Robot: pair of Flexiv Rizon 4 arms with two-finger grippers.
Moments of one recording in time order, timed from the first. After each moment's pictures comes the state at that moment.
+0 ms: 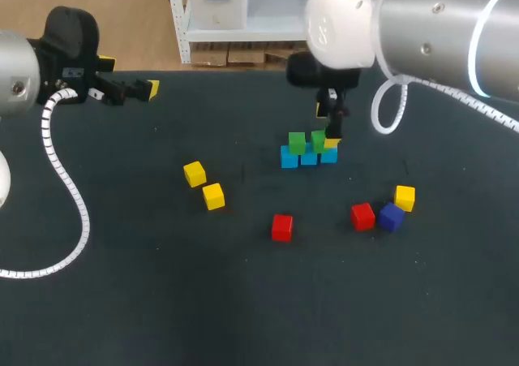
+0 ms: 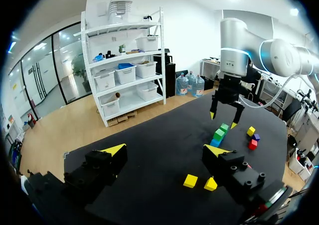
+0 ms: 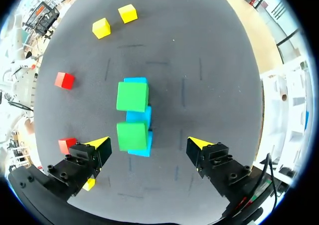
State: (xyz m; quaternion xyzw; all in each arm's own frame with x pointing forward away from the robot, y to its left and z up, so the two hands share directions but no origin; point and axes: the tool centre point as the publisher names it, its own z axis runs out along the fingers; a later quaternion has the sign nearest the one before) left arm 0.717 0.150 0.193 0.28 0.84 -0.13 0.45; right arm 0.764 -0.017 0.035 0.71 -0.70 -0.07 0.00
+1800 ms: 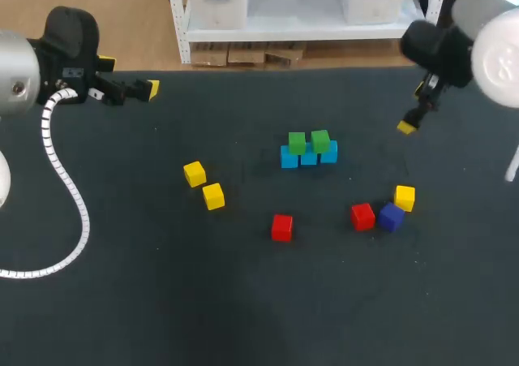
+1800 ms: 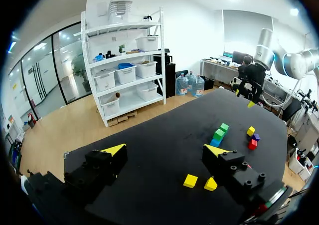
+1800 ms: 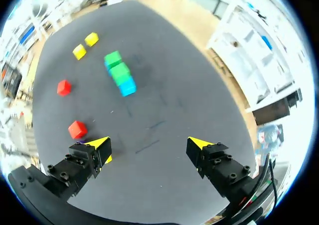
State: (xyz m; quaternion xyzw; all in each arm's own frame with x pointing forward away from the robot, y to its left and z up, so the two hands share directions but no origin) left arm 0.717 0.150 0.193 0.28 0.84 -0.13 0.45; right arm 0.737 -0.153 0.099 0.48 -0.86 -0.07 -0.16
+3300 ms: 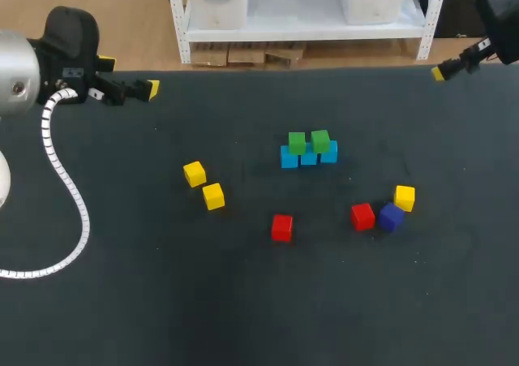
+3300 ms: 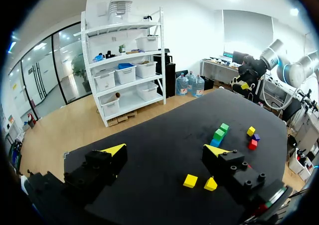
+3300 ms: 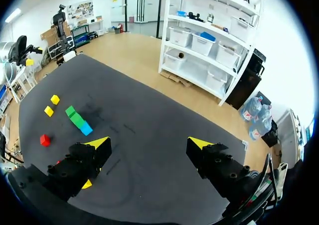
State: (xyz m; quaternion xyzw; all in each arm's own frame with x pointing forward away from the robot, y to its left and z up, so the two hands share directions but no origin) left arm 0.717 0.150 0.193 0.28 0.84 -0.13 0.45; right arm 0.790 -0.215 0.145 0.29 -0.89 -0.09 -0.33
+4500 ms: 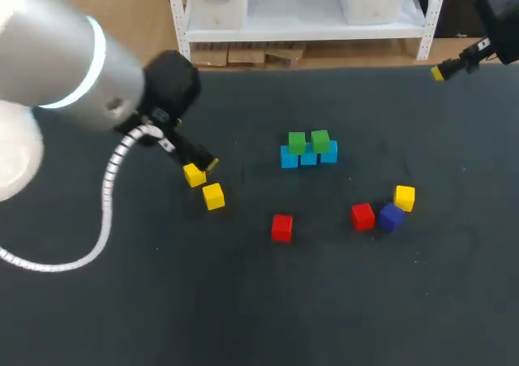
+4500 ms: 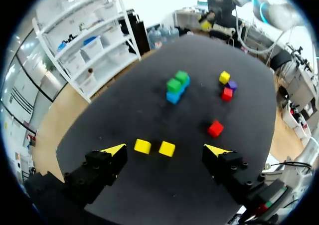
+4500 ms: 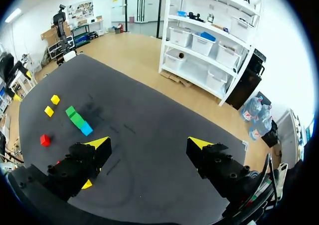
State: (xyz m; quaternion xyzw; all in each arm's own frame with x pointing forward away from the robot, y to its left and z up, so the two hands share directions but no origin) left arm 0.617 0.059 0.135 0.42 0.87 -0.05 0.25; right arm 0.790 -0.215 0.145 0.29 -0.89 -0.09 -0.33
